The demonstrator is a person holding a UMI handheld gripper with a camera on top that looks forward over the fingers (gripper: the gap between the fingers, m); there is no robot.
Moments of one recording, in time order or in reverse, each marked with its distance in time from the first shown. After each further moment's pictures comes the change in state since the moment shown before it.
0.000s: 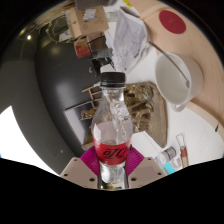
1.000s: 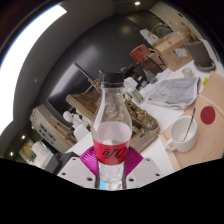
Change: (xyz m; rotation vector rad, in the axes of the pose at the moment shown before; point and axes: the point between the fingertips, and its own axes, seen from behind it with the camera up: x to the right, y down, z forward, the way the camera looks) arm 0.054 0.030 -0.014 0.091 0.268 -1.067
